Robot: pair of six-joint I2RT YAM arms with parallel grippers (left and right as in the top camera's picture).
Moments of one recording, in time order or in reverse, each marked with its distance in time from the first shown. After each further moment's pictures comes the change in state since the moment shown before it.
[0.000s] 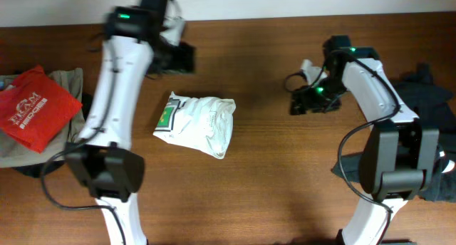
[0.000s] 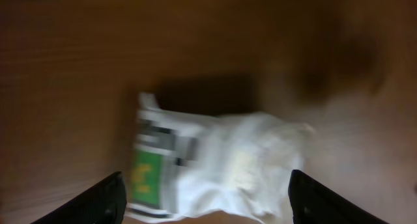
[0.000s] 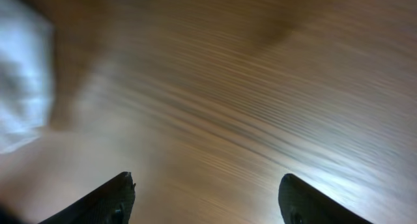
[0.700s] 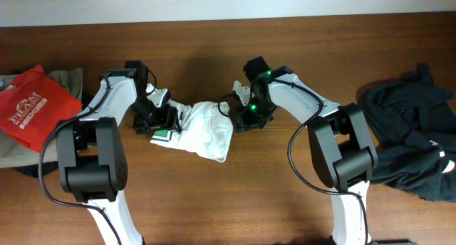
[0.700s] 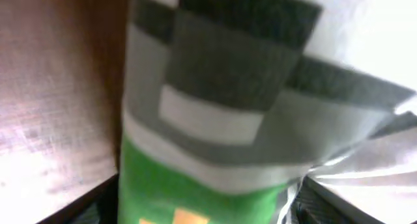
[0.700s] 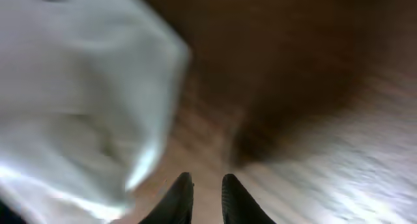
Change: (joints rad) left arm 0.188 -0.017 -0.811 0.357 0.138 0.159; right arm 0.367 0.191 0.003 0.228 -0.069 0.212
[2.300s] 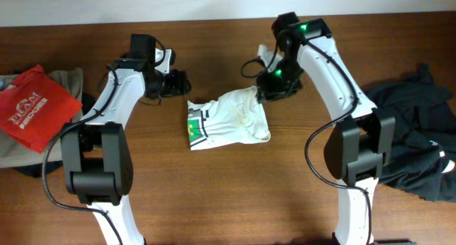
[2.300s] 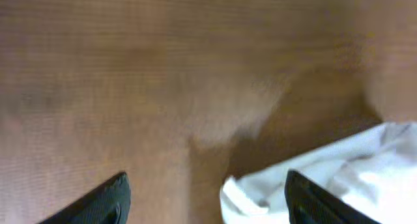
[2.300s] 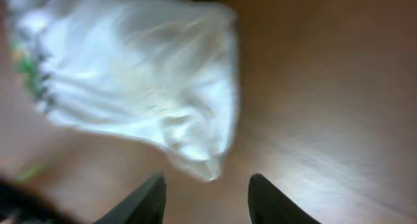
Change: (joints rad) left arm -0.073 -0.032 0.105 0.378 0.029 -0.172; right arm -0.129 0.013 0.469 -0.515 0.038 -0.098
